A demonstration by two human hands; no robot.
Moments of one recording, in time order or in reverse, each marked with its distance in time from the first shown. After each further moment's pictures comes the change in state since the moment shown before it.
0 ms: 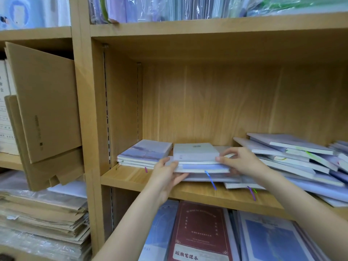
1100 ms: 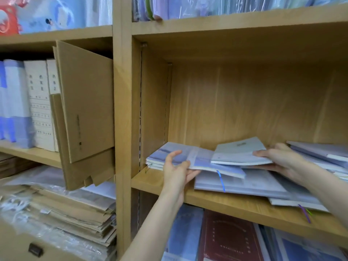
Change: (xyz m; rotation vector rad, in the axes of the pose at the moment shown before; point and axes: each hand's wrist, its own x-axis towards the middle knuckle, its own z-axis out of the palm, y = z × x) left_hand 0.017 0.019 -0.043 -0.058 0.118 0.243; right_hand 0.044 -0.025 0.013 0.471 0.107 0.184
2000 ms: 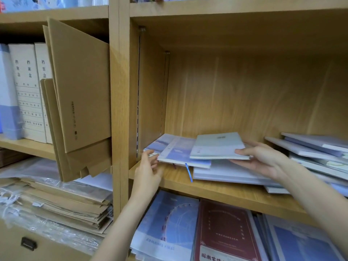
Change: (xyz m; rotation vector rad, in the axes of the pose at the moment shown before) left_hand 0.011 0.002 -0.077 0.852 0.035 0.332; right_hand -0.033 0.009 0.035 0.331 -0.237 0.104
